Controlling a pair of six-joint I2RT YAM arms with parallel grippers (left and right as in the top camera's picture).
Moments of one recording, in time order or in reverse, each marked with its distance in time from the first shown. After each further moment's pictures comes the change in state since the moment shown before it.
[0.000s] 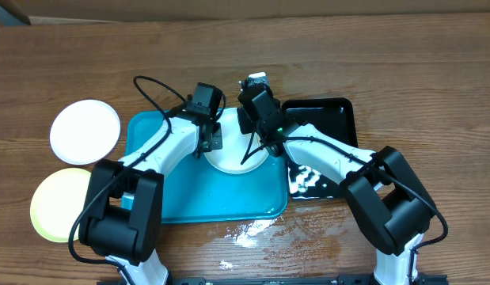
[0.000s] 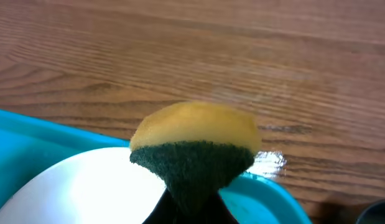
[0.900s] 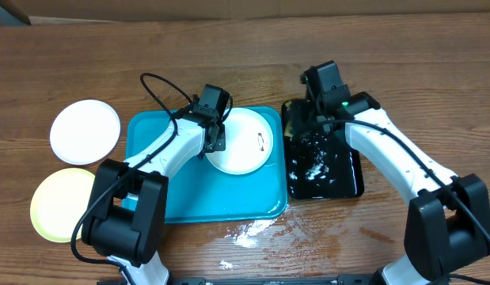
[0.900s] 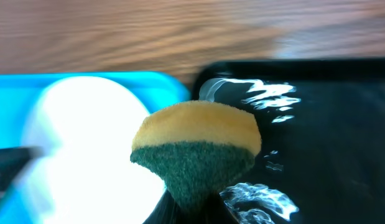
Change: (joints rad) left arm -0.047 0.000 0.000 0.003 -0.066 0.011; right arm -0.272 -0.254 -0.007 -0.528 -0.359 0.074
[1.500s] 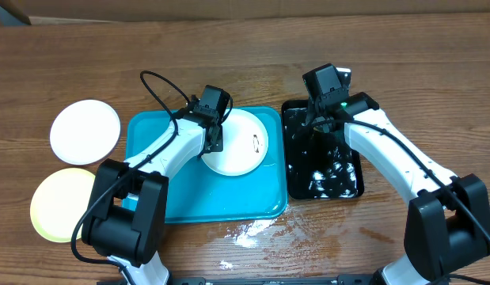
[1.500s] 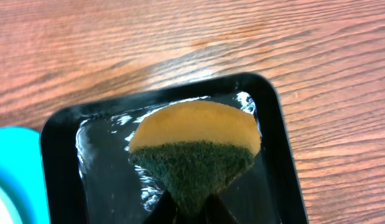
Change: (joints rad) left arm -0.001 0.000 0.000 -0.020 -0.071 0.008; right arm 0.004 0.000 -0.001 -0.069 0.454 0.090
